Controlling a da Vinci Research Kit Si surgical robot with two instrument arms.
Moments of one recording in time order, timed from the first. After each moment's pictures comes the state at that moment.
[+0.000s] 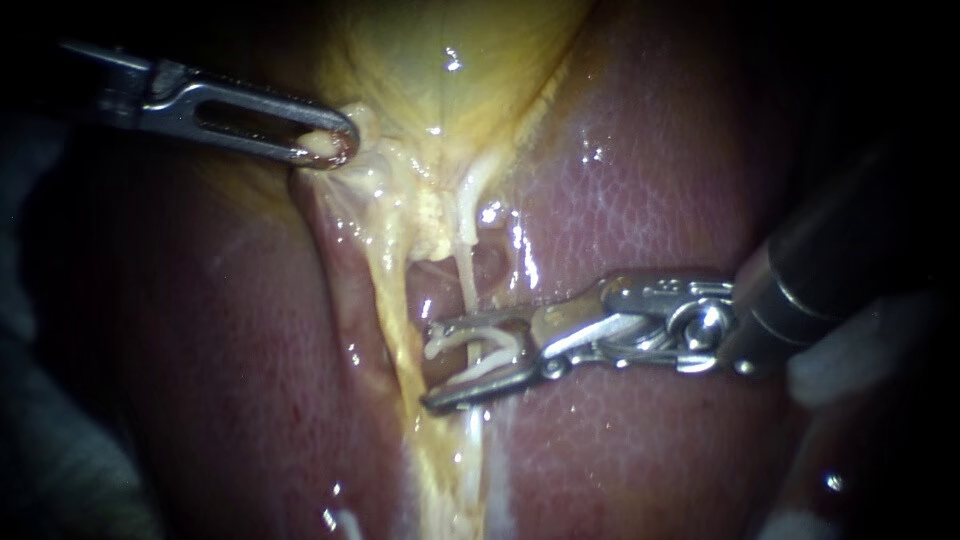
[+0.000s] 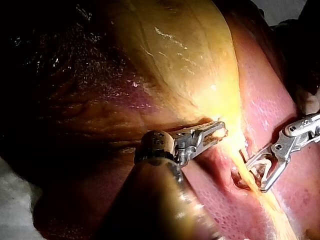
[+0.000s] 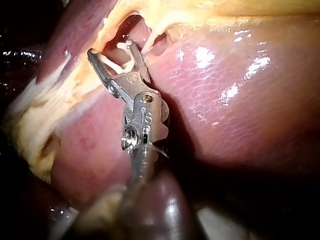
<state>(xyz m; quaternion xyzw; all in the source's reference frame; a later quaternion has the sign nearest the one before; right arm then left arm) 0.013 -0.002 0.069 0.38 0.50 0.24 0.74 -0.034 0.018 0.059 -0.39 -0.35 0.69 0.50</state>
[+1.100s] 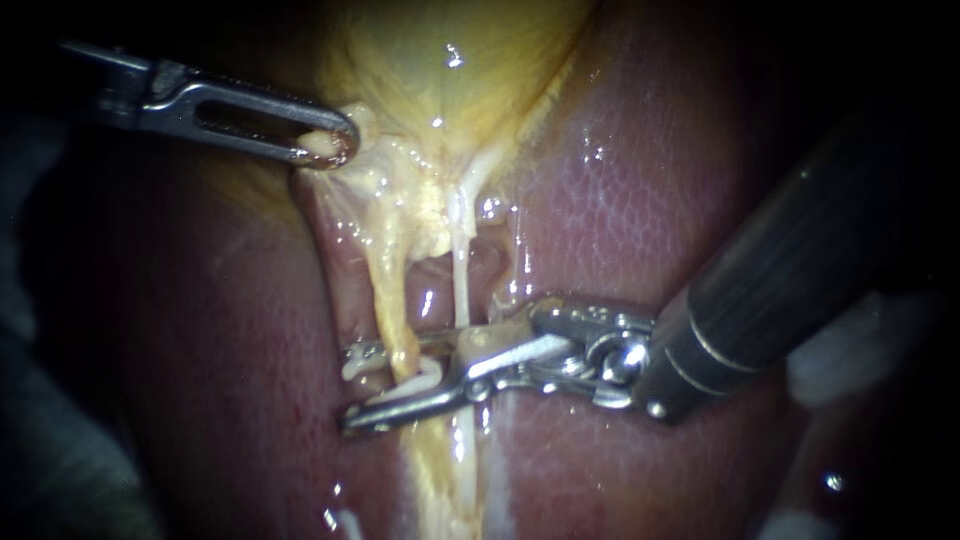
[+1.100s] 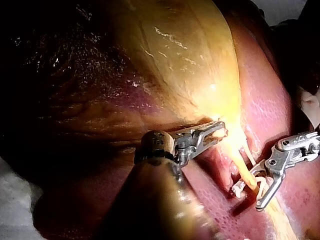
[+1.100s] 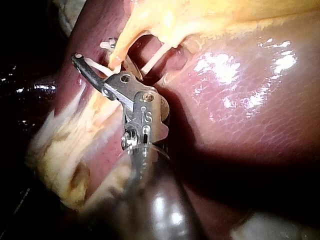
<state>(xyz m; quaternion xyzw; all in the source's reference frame) 0.019 -0.004 0.067 0.41 0.55 0.25 0.68 -0.034 0.018 0.059 -0.39 -0.35 0.69 0.50</state>
